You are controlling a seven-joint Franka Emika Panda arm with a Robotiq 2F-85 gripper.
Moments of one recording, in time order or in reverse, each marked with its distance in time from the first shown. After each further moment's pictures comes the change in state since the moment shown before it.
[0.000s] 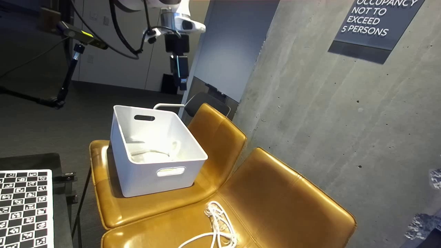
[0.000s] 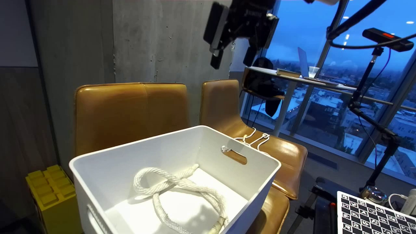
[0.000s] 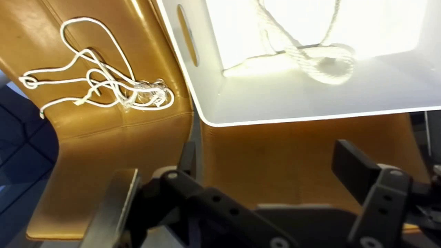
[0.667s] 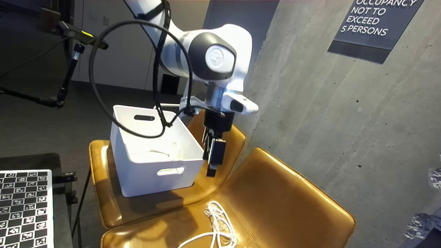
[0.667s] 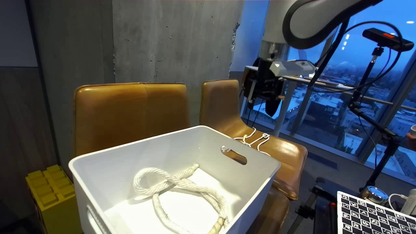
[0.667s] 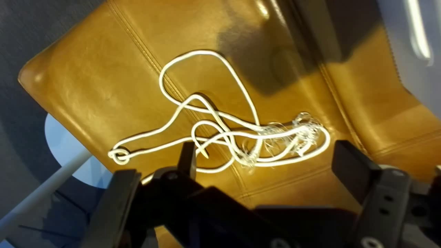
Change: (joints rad) arm -0.227 0.191 -0.226 -0.046 0.148 0.109 -0.239
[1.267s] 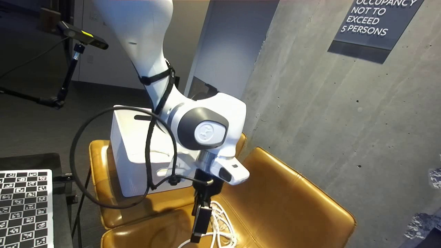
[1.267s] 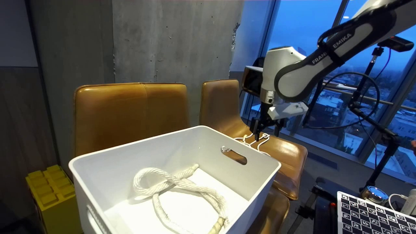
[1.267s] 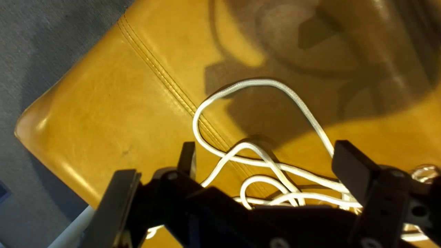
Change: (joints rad) arm -0.008 0.216 -0.106 -0.043 0.007 0.179 0.029
